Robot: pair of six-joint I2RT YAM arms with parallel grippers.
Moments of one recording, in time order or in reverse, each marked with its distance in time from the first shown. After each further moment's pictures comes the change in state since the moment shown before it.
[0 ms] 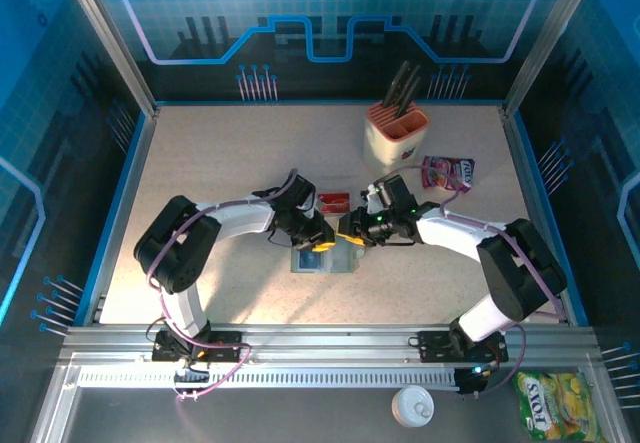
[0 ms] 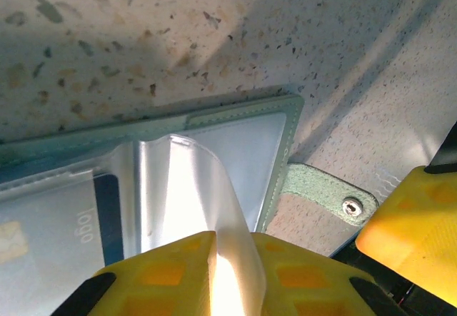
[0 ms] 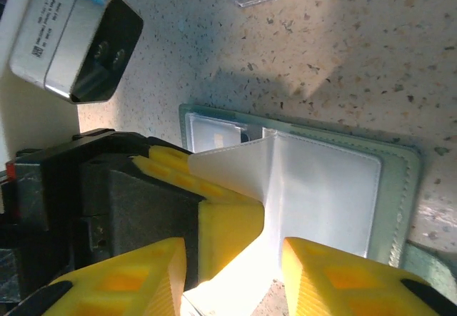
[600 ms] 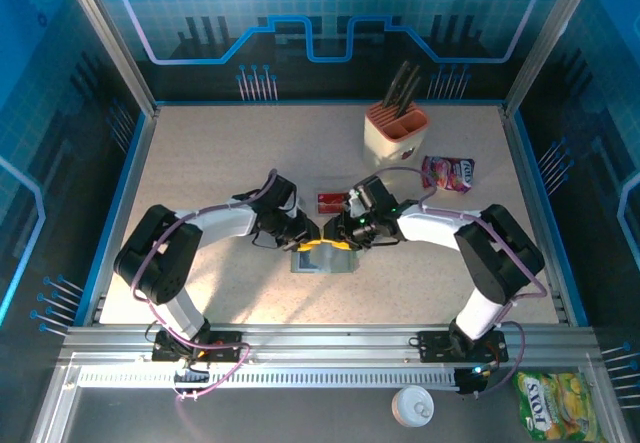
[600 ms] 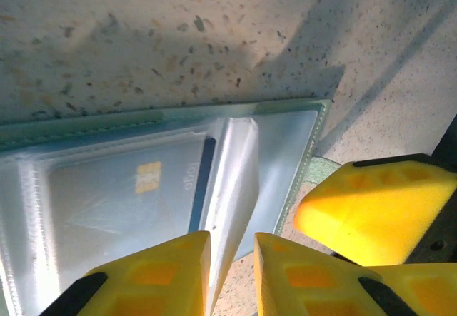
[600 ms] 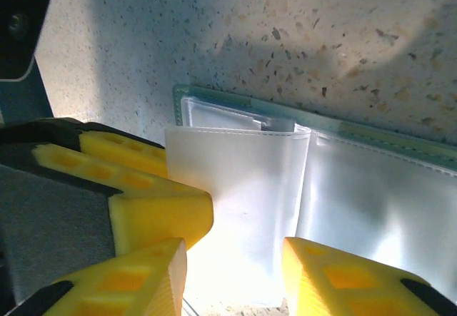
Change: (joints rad) left arm 0.074 -0.119 -0.110 0.000 -0.001 0.001; right arm 0.080 0.117 0.082 0.015 0.000 0.025
